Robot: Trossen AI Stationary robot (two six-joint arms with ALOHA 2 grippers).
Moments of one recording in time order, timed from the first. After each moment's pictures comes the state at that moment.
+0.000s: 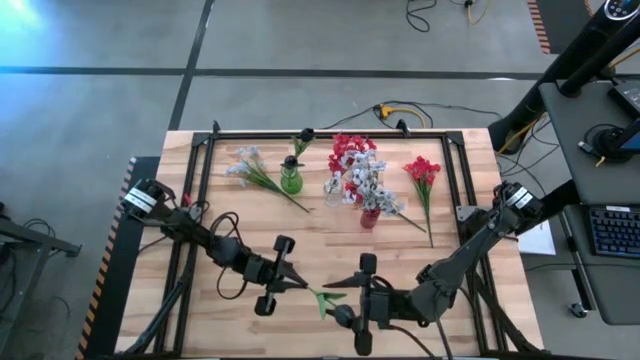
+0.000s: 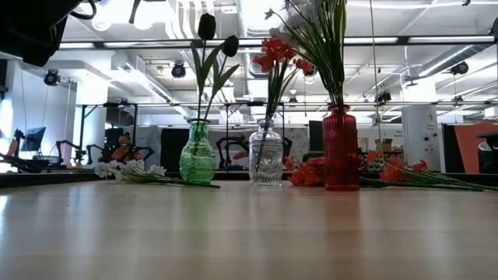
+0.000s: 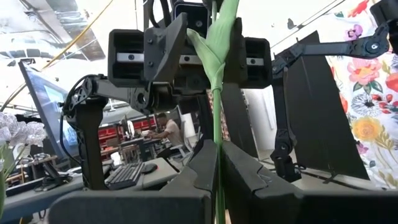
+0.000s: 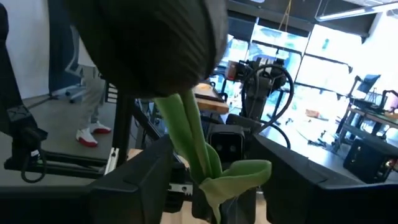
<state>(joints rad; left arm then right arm) -0.50 1.72 0.58 1.54 -0.10 0.28 0.69 1.74 1.37 0.51 0.76 -0.29</state>
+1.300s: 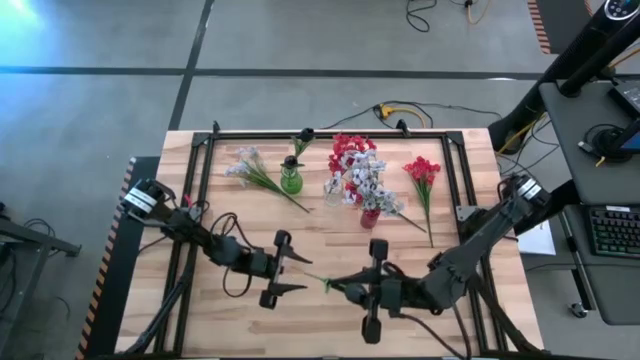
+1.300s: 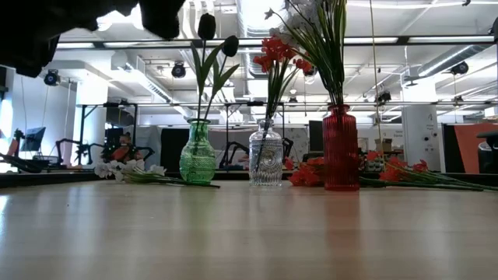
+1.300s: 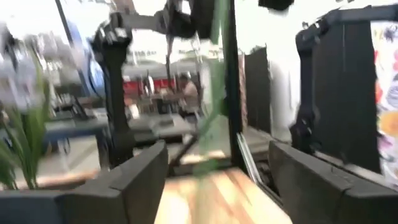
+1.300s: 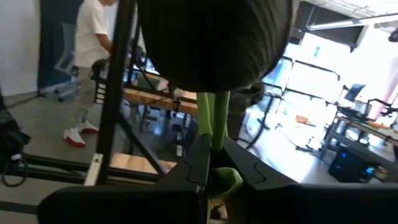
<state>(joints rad) -0.50 1.72 0.50 1.49 -0.27 0.13 0.68 1.64 1.40 0.39 0.77 -0.34</state>
